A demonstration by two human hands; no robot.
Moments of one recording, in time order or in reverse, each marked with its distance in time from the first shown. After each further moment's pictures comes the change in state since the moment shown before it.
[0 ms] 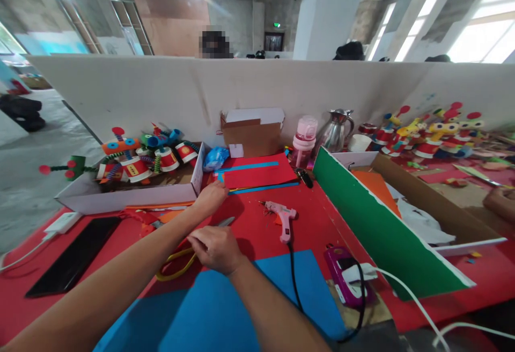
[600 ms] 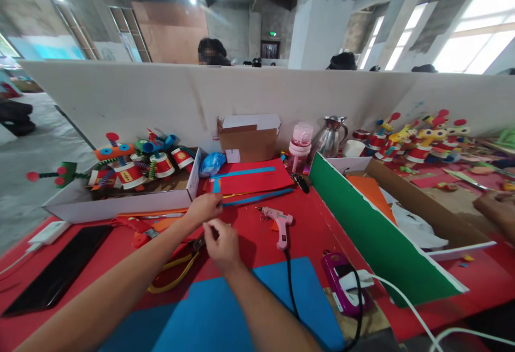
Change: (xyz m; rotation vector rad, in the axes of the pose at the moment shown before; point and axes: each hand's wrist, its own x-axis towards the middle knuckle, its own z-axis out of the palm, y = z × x) left_hand -0.010 0.004 -0.008 -0.136 -0.042 -0.175; right_hand 0.004 0.015 0.004 0.318 0.202 0.515
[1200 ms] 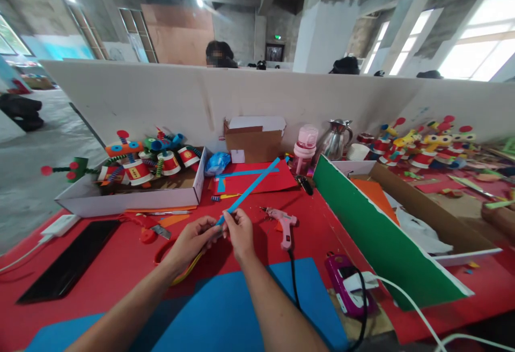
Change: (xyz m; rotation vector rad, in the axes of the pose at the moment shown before) left_hand -0.092 0.020 0.010 -1.410 0.015 -0.287; right_hand 0.018 0.004 -0.009 0.609 0.139 0.403
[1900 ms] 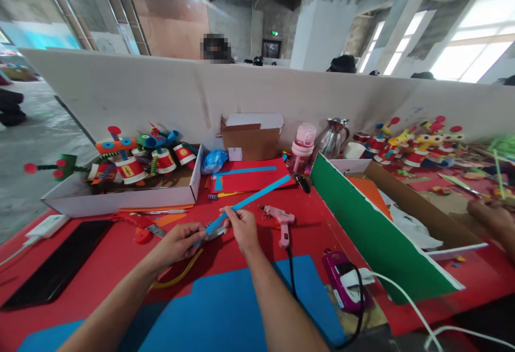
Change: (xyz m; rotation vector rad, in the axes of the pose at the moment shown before) left_hand 0.000 -0.001 -0.035 0.159 -0.248 -0.074; right_hand 0.005 -0.012 -0.011 -0.160 -0.069 -0.022
